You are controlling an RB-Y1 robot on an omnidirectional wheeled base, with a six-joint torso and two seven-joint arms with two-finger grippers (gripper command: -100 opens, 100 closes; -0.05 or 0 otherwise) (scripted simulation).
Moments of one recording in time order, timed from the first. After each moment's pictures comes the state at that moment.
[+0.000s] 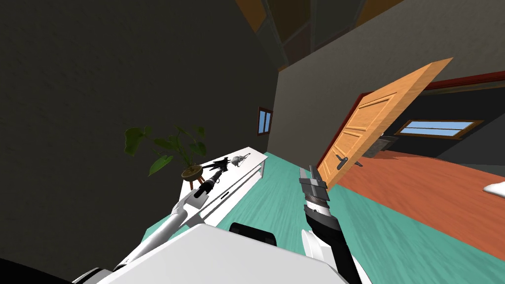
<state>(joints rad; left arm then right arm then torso) 0.10 0.46 0.00 -1.32 -0.01 -0.07 -0.14 0.53 0.03 0.02 -2.22 0.09 -0.50 -0.09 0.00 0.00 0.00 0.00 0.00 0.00</state>
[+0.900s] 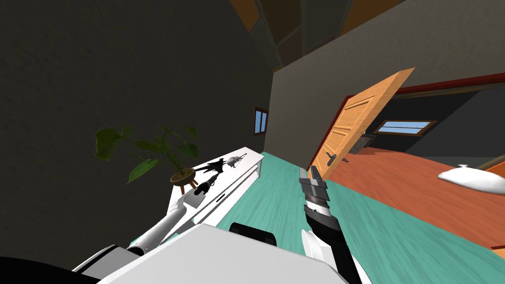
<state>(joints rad) 0.02 0.53 -0.02 -1.08 -0.02 0.08 -0.15 0.53 0.03 0.02 -2.22 0.09 -0.50 -0.09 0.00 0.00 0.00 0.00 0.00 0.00</state>
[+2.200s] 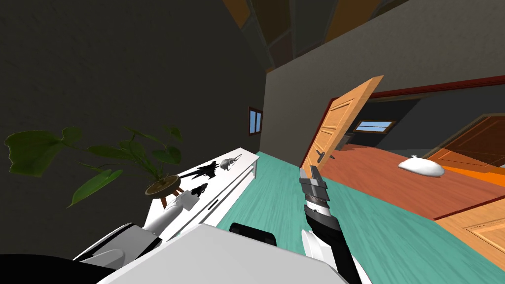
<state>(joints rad) -0.10 0.59 -0.06 -0.73 -0.03 0.26 -0.16 0.53 0.03 0.02 -2.22 0.09 -0.50 -0.09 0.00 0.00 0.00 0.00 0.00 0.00</state>
